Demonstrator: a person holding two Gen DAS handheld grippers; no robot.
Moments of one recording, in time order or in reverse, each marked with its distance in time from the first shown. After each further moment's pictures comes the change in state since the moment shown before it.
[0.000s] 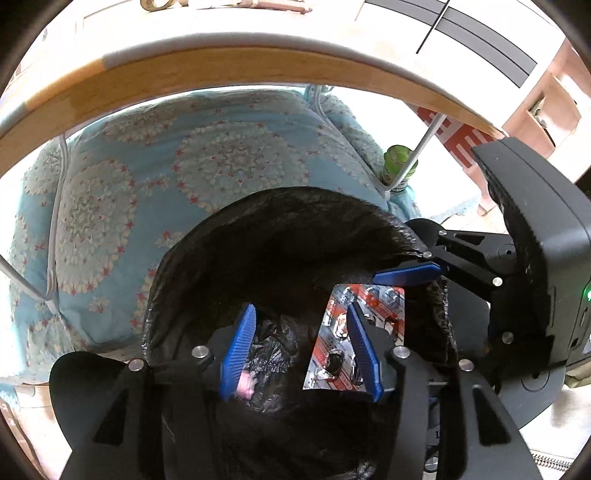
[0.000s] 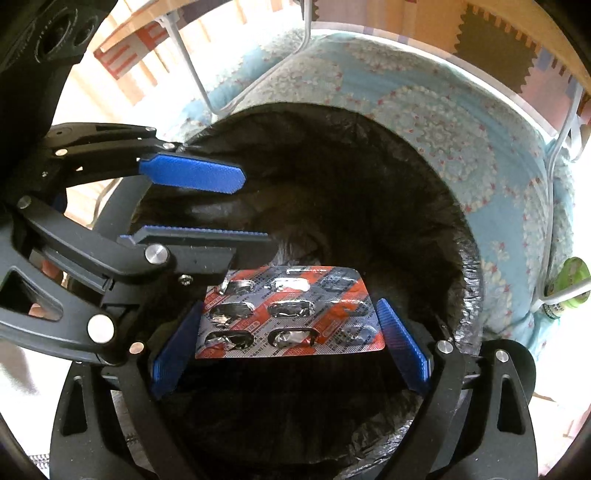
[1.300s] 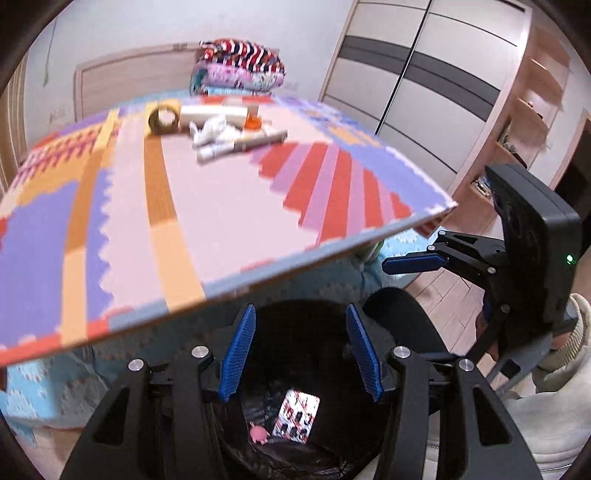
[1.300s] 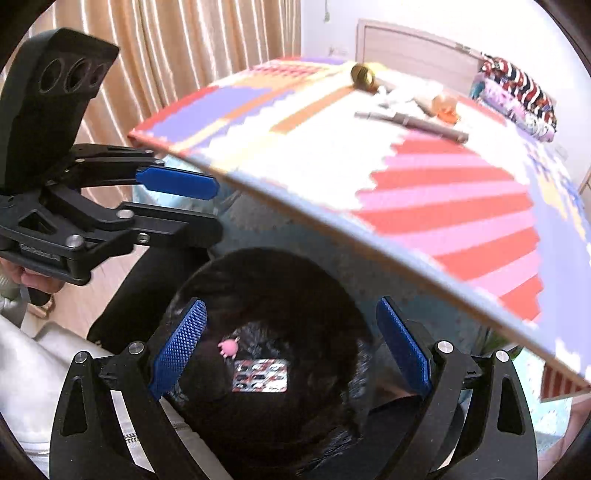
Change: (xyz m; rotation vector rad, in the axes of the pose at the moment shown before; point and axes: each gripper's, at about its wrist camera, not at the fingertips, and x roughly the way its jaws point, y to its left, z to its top) left arm -0.117 -0.007 0.041 0.078 -0.249 -0.018; right arm -0.120 -0.001 0.019 -0.068 -0.318 -0.095
